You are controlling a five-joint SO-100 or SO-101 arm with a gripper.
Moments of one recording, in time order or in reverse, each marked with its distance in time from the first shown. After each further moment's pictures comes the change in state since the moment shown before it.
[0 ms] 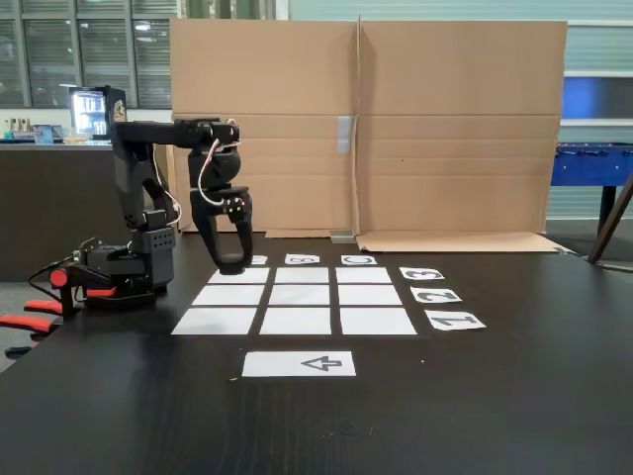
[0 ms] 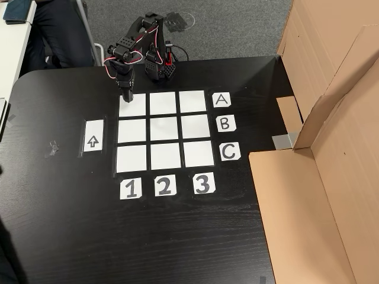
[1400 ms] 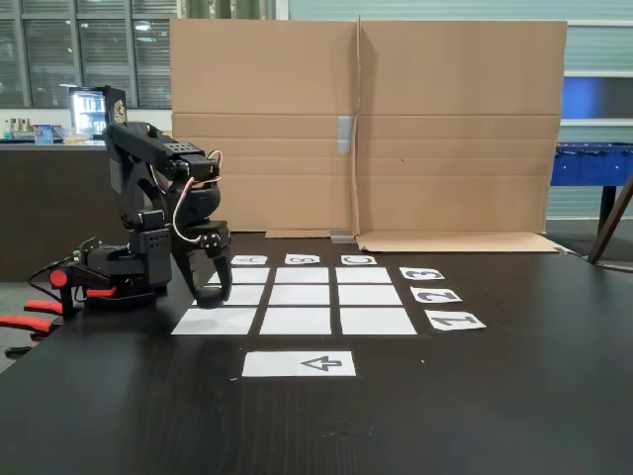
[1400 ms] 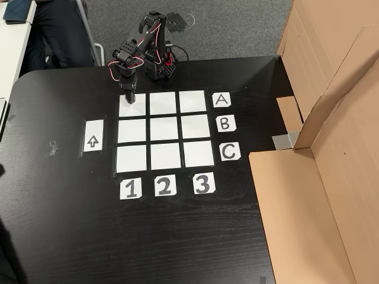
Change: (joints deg) arm 5.9 7.0 23.7 -16.3 -4.4
